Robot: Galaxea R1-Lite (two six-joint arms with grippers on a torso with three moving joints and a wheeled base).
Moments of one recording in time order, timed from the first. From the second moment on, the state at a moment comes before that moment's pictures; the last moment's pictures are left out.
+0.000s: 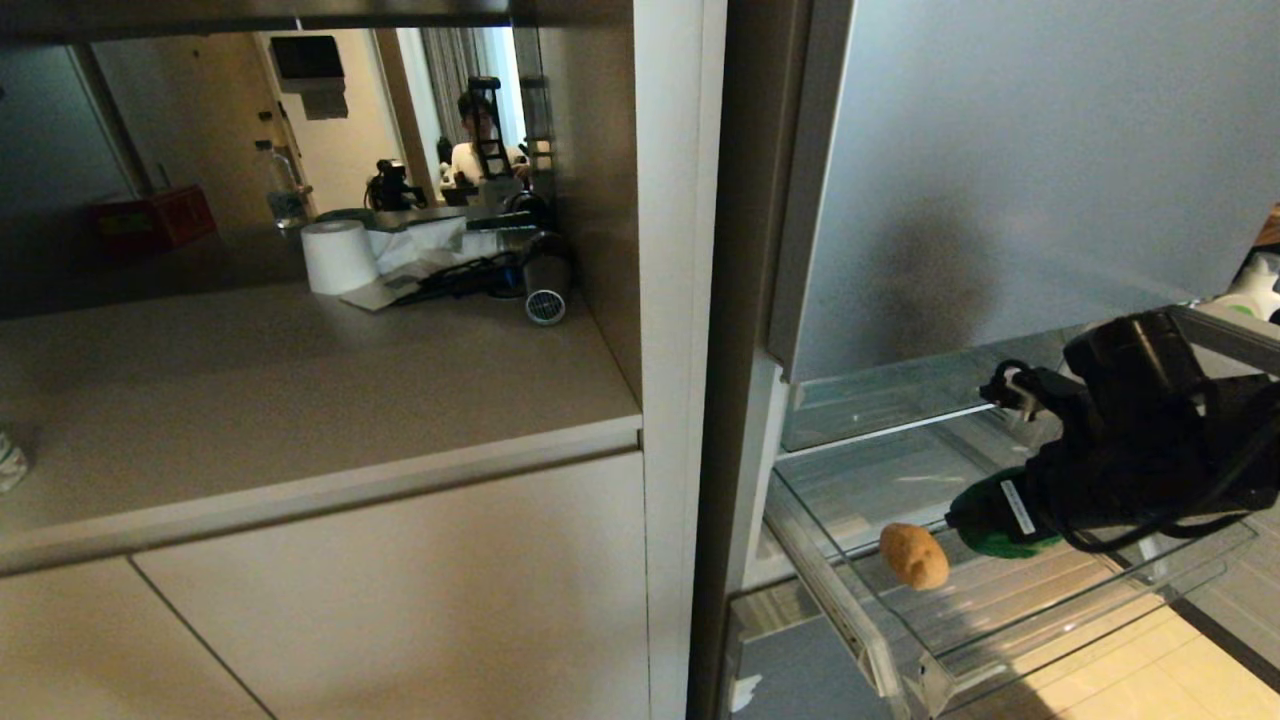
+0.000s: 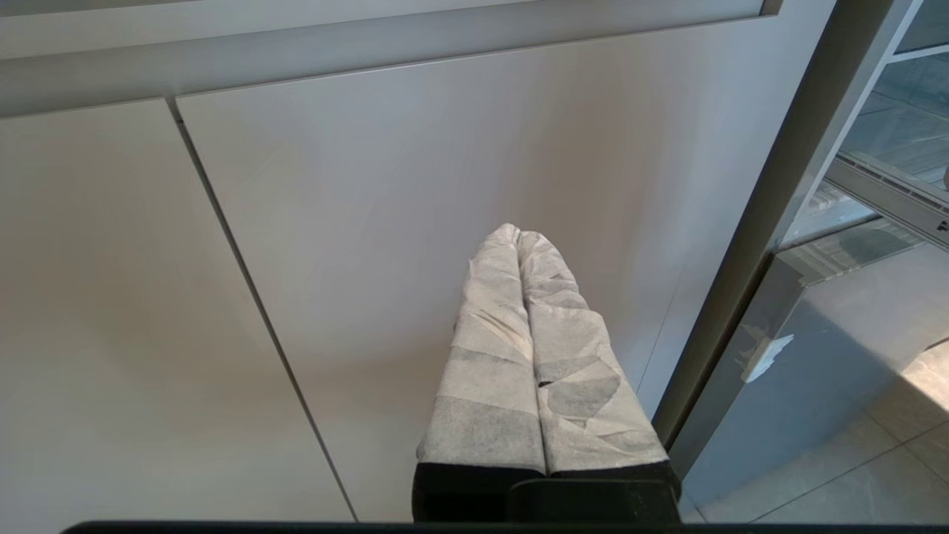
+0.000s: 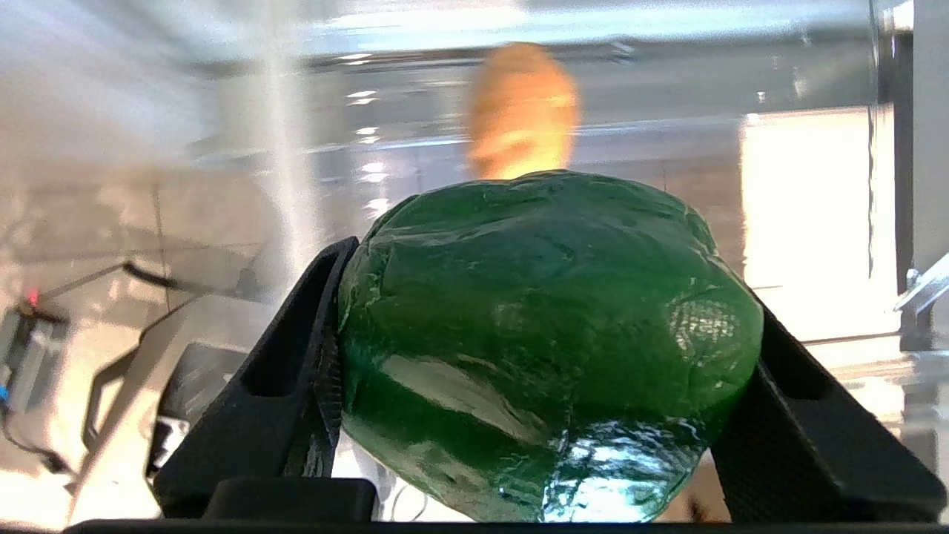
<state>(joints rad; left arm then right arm) -0.01 0.00 0.00 0.00 0.00 0.00 0.15 1.66 -0.98 0.17 -0.03 -0.11</state>
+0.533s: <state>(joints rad) -0.01 0.00 0.00 0.00 0.00 0.00 0.59 1.51 -0.96 0.16 -0.07 -0.10</state>
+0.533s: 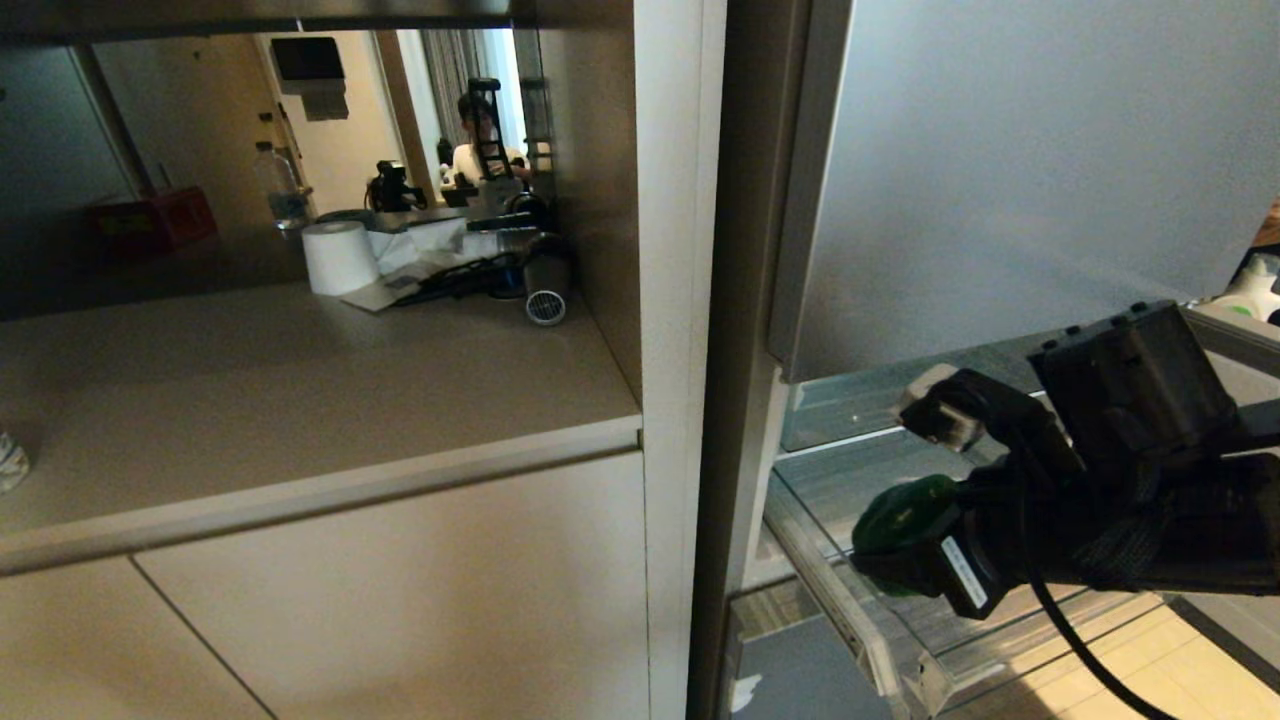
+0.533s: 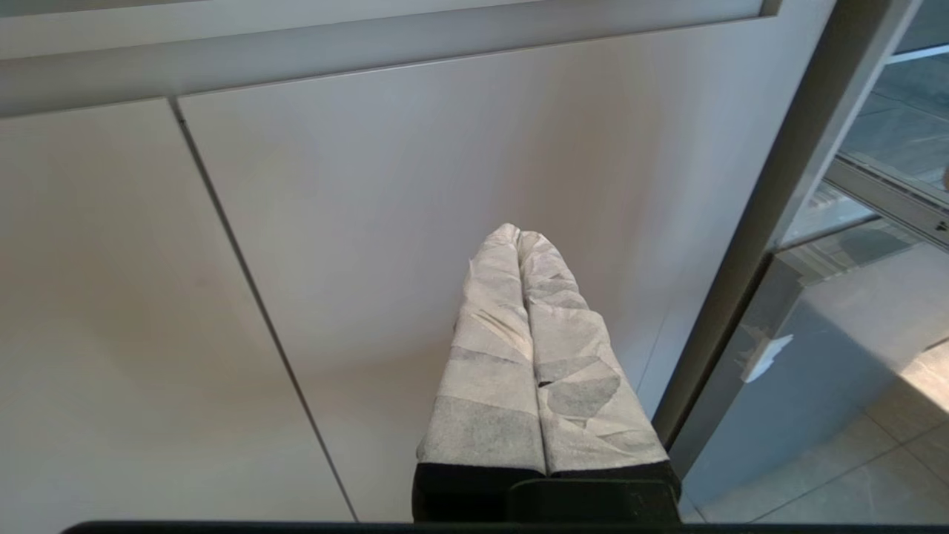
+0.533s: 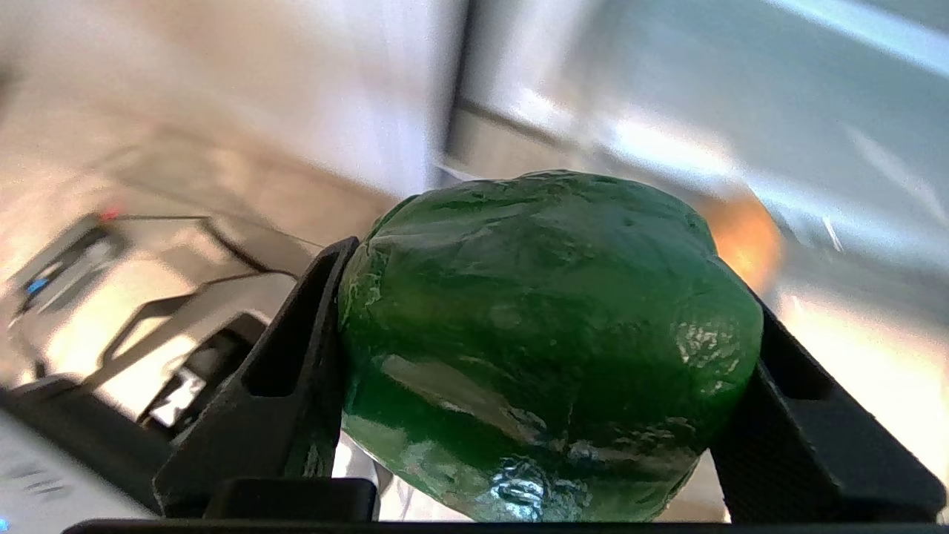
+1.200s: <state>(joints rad) -0.01 0.00 0.00 0.00 0.00 0.00 0.78 1.93 -1.33 -0.36 -0.12 -0.10</state>
